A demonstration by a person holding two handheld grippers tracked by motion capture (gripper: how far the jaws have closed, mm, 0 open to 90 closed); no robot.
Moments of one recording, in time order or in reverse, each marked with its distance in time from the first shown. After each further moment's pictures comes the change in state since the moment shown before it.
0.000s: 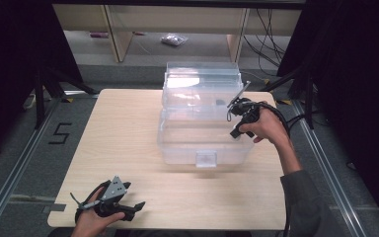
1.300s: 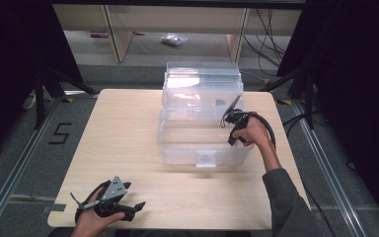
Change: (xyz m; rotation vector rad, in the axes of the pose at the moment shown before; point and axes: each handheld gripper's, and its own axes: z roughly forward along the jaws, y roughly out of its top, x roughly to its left) left arm -0.001 0.000 0.000 -0.001 0.006 0.004; right arm -0.030 0.003 0.090 0.151 0.020 0.105
